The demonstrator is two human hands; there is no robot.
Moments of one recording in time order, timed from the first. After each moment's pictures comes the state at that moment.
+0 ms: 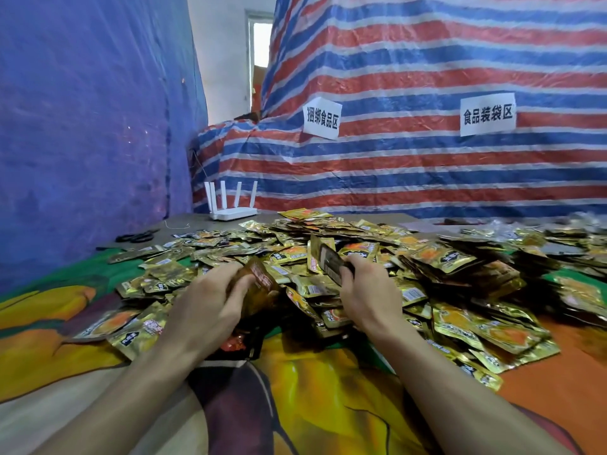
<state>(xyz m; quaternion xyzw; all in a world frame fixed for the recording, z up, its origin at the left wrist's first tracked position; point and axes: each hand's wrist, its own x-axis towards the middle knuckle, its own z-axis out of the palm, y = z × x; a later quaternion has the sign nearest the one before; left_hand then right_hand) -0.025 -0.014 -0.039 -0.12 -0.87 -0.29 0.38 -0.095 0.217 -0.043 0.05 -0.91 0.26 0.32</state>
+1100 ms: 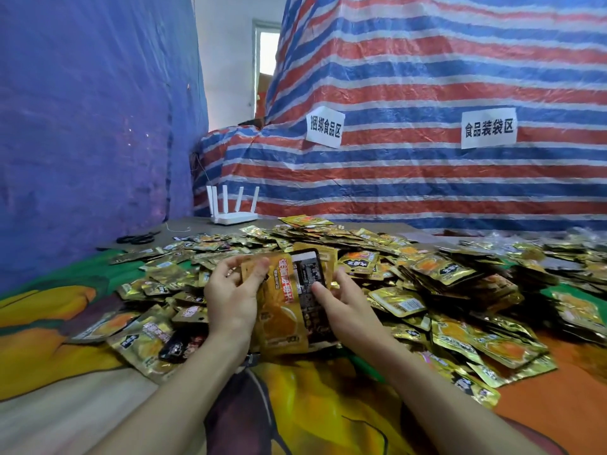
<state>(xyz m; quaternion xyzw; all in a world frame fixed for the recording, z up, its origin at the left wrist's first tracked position) -0.061 0.034 -0.041 -0.02 -0.53 -0.78 0.33 -0.065 0.198 -0.041 0.19 -0.75 0.63 0.06</state>
